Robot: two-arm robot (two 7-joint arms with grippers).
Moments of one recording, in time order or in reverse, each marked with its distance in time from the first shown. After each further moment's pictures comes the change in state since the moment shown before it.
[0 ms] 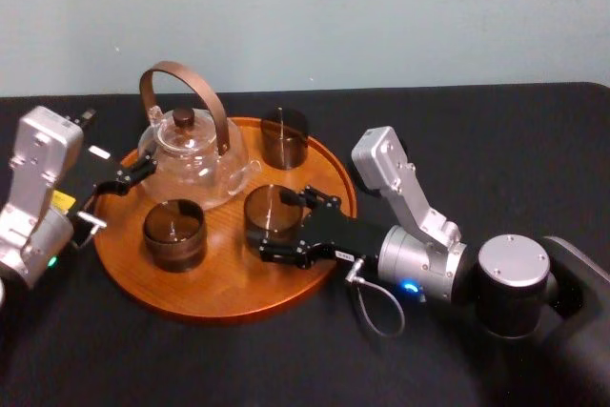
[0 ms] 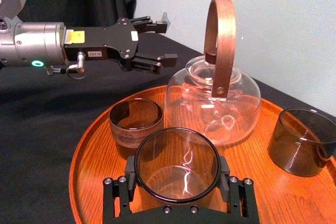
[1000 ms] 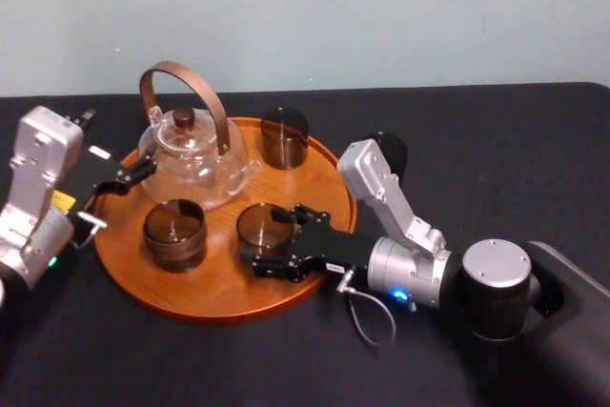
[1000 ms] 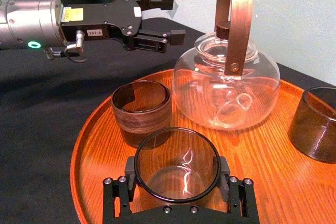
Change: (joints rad) left arm 0.000 0.000 0.000 0.000 0.000 0.000 0.000; right arm 0.038 -0.036 -0.029 0.108 0.007 -0.004 0.037
